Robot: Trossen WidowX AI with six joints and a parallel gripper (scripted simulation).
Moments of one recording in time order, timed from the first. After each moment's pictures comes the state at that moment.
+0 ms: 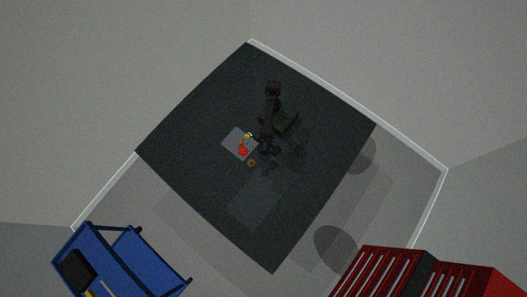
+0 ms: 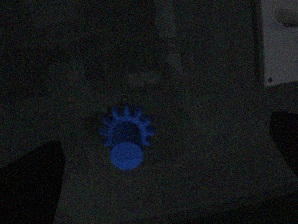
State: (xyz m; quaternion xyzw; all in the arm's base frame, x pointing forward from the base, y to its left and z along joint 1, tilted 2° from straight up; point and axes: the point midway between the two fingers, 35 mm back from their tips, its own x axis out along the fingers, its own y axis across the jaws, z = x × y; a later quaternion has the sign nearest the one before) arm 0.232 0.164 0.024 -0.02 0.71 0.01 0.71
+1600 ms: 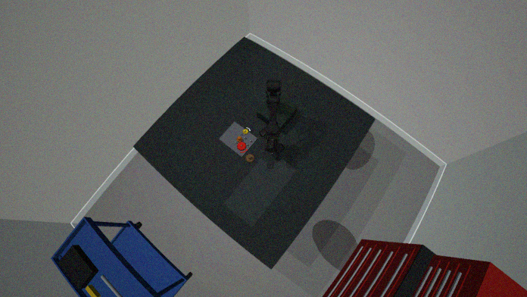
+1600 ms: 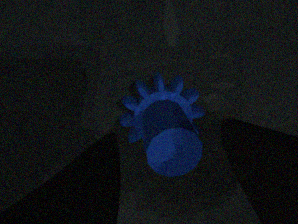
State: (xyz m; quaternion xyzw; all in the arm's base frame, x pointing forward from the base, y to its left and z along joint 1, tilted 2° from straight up) arm 0.199 0.185 -0.029 0.02 0.71 -0.04 0.71
